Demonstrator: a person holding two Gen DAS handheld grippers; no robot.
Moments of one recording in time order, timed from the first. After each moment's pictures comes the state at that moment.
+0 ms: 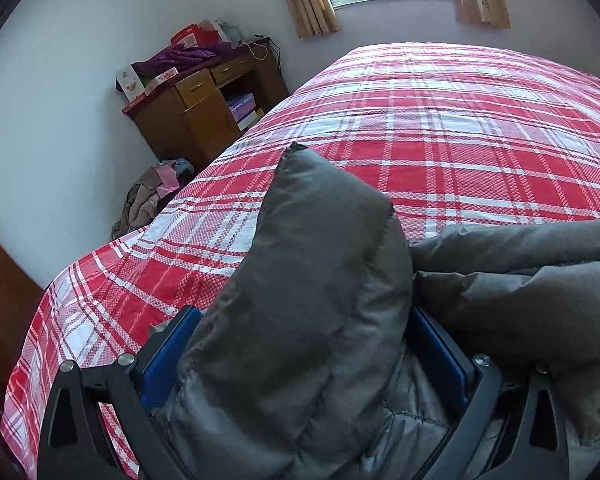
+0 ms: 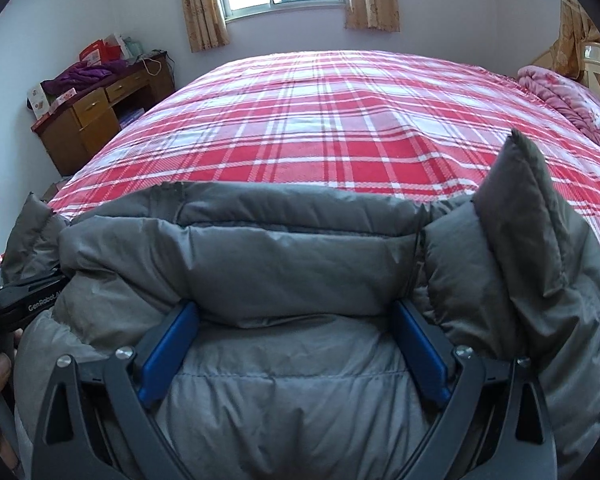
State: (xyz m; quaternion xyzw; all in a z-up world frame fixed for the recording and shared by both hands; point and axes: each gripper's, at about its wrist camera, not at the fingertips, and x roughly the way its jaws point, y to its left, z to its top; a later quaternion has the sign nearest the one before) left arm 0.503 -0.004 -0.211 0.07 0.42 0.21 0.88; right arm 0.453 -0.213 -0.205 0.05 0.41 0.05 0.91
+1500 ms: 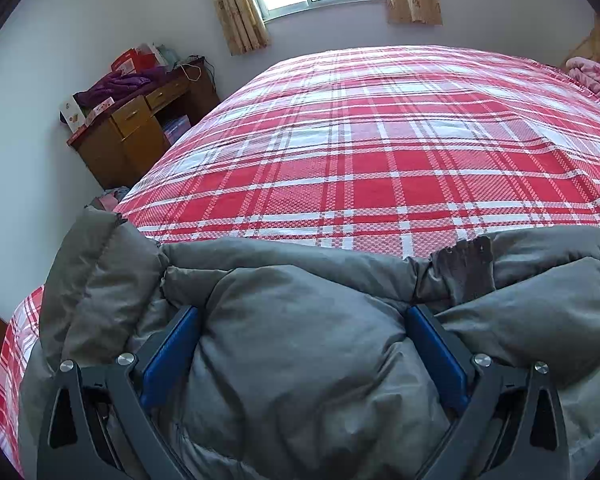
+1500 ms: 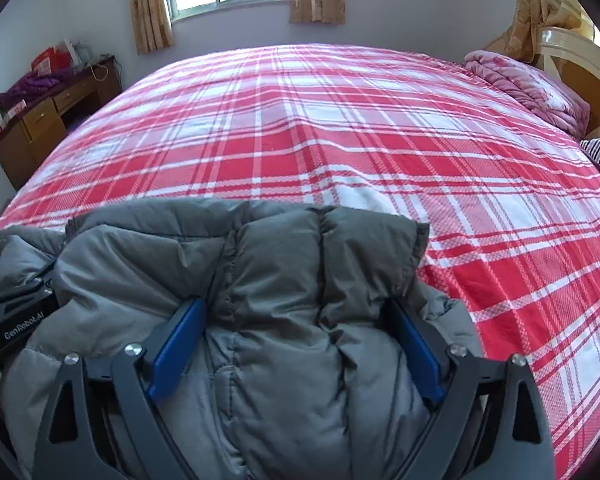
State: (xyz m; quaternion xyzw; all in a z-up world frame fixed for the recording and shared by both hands) left arm 0.514 -0.121 -0.212 0.09 0.41 0.10 0.90; right arm 0.457 -0.296 -0.214 0.04 0.43 -0.04 0.90
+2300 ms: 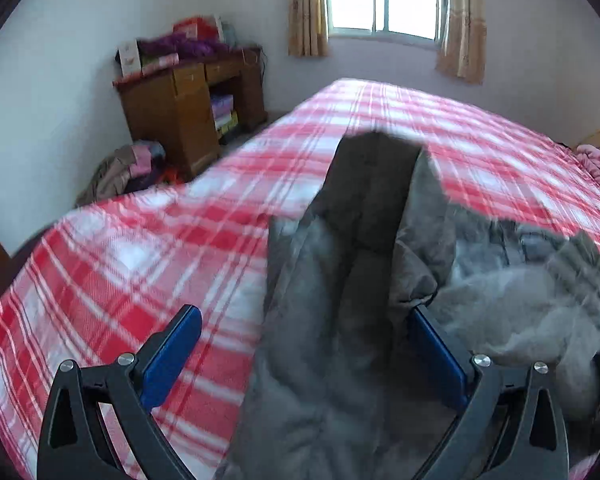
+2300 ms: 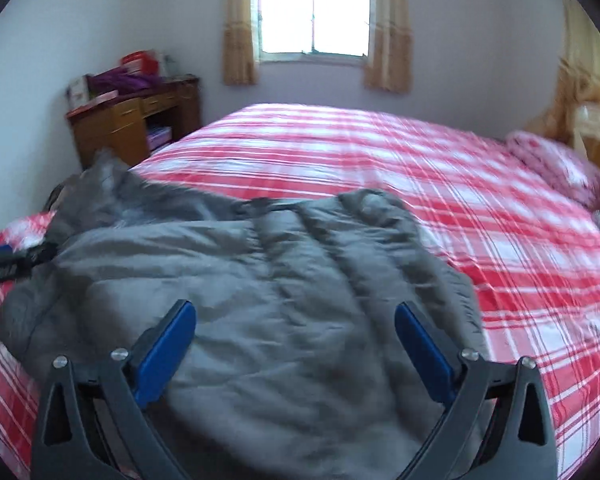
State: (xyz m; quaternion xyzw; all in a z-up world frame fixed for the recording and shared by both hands) left arm 0.345 0.034 -0.130 -0.03 0.37 0.11 0.92; right arm 0.306 -0.192 -0.149 -0.05 0.31 0.06 0.95
